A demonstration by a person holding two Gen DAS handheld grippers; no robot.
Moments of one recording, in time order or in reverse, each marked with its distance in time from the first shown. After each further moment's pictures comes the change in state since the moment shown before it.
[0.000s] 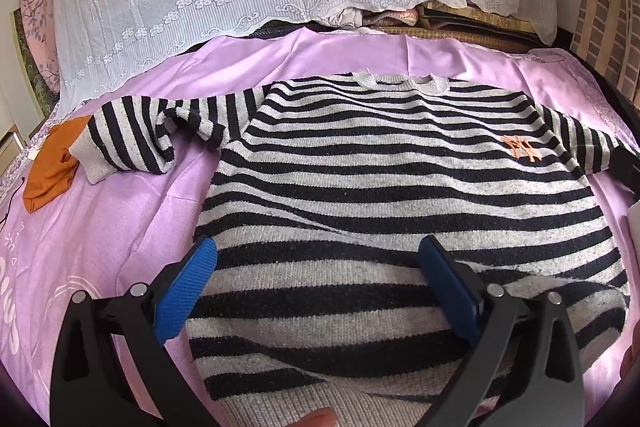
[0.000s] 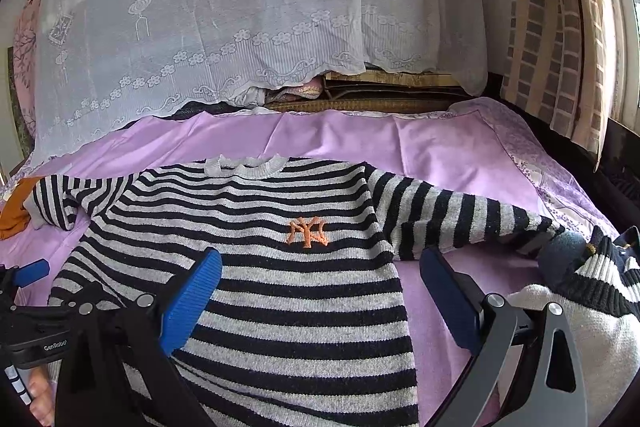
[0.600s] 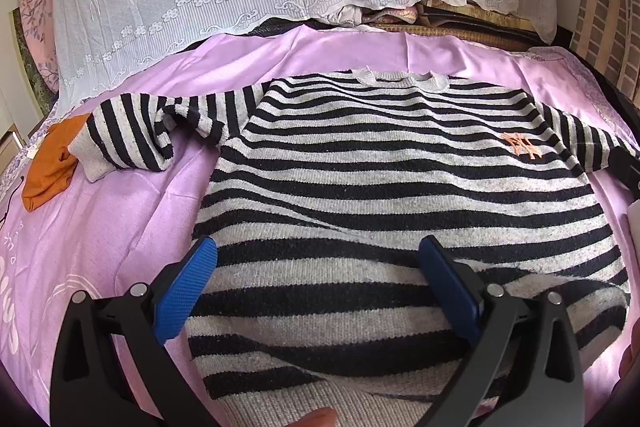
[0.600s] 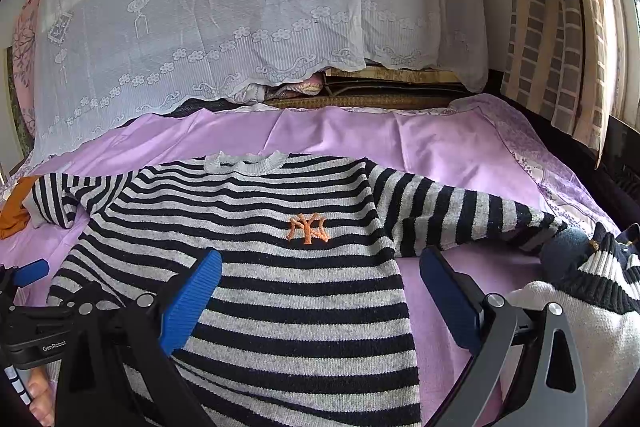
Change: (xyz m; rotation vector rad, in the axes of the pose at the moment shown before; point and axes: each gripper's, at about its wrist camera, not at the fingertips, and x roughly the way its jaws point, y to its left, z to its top) left arm 0.001 0.000 -0.003 0.000 0.004 -0.001; right arm 0.003 0.002 -0.003 -0.002 0.007 -0.002
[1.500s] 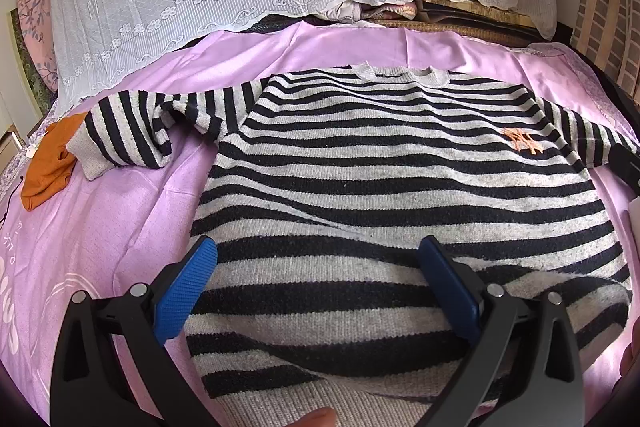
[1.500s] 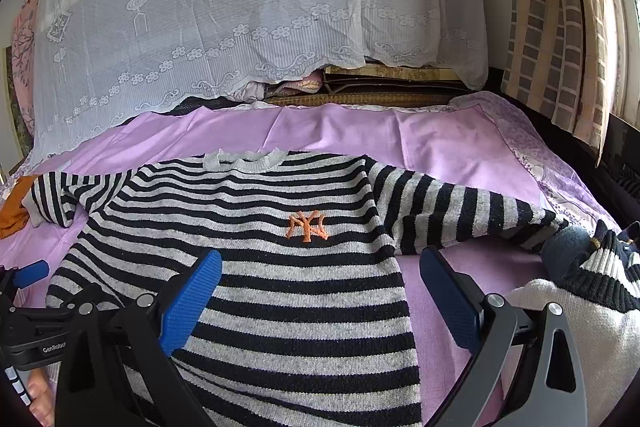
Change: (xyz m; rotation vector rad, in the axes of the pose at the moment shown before) left arm 0.003 -0.002 -0.003 0.004 0.009 0.000; right arm 0.002 0.001 -0.001 -0.002 0.005 0.000
